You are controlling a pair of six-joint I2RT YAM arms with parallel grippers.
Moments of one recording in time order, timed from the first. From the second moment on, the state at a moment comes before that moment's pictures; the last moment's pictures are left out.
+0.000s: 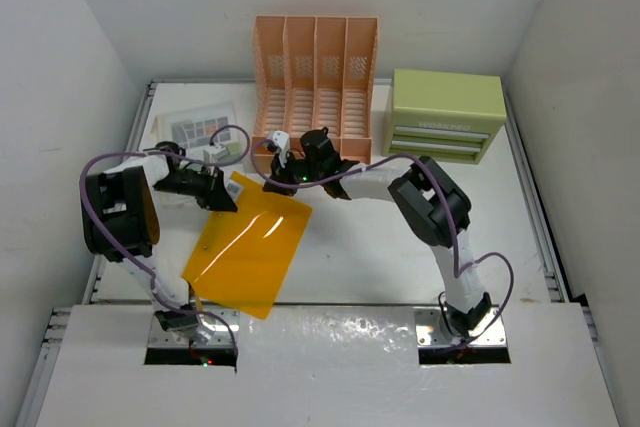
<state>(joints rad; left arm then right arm) 0.22 1.75 1.01 -0.81 0.92 0.85 0.75 2.15 1.32 0.41 -0.64 -0.03</state>
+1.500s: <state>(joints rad) 0.20 1.21 1.42 -0.66 0.79 0.21 0.57 1.42 0.95 0.07 -0.27 0.07</state>
